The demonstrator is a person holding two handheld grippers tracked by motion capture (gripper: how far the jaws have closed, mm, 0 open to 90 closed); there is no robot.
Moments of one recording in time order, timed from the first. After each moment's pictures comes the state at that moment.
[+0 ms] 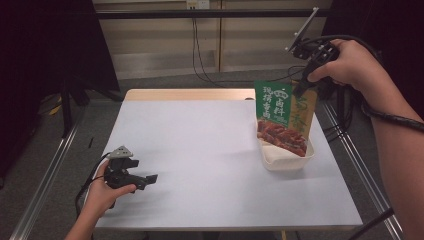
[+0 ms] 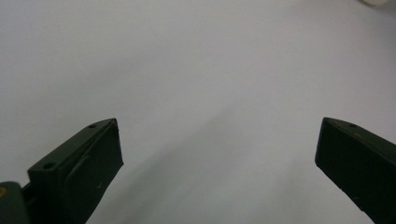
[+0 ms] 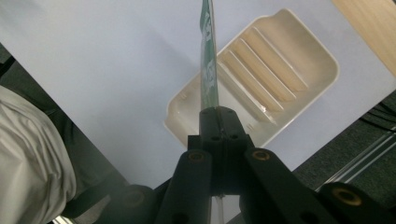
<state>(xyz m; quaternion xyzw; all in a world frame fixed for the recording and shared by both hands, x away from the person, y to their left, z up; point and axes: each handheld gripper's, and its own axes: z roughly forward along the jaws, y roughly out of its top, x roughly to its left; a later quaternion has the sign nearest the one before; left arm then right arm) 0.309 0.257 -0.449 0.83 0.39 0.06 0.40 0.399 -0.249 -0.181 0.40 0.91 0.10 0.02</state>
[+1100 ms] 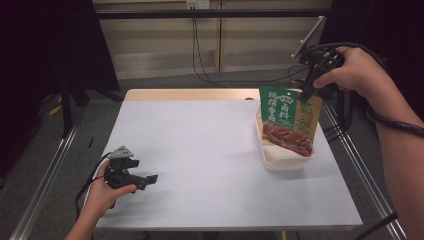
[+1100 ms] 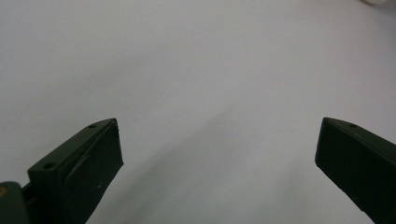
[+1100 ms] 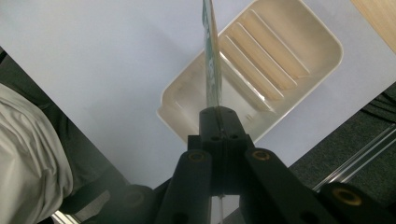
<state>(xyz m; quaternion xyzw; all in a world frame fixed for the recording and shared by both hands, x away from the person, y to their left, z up) 0.309 0.256 -0.449 0.83 0.39 0.06 0.40 0.397 -0.263 -0.196 0.40 0.91 0.09 0.01</state>
